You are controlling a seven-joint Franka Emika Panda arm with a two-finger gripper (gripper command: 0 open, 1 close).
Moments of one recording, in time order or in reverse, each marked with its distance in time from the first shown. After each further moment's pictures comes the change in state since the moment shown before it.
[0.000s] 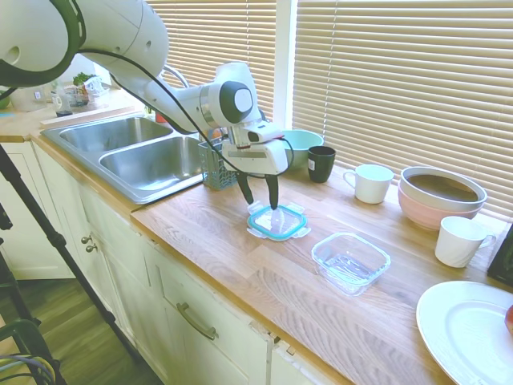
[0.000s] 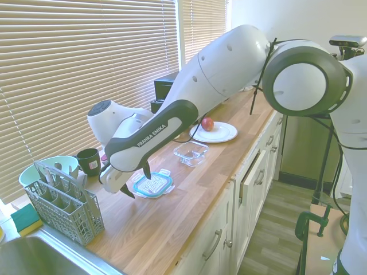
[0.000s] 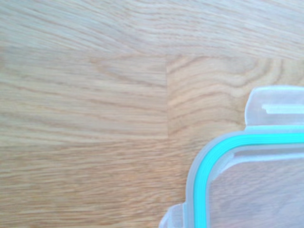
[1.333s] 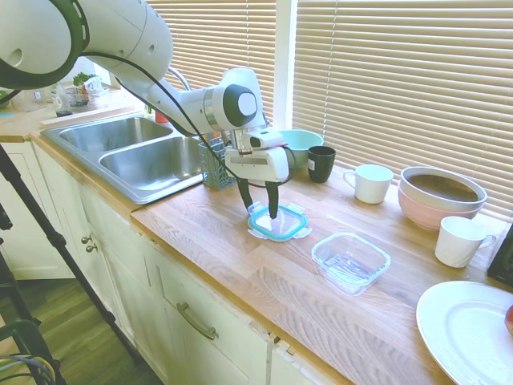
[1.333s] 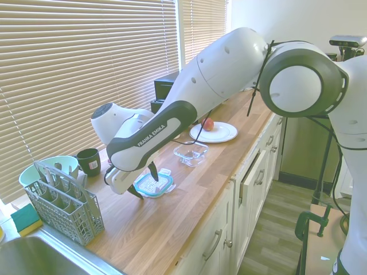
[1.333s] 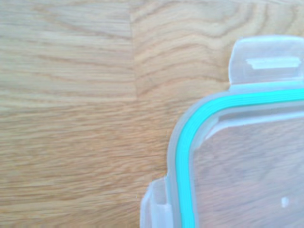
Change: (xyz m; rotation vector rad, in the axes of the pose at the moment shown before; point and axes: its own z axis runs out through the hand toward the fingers) arm 0.004 0.011 0.015 -0.069 -0.044 0.033
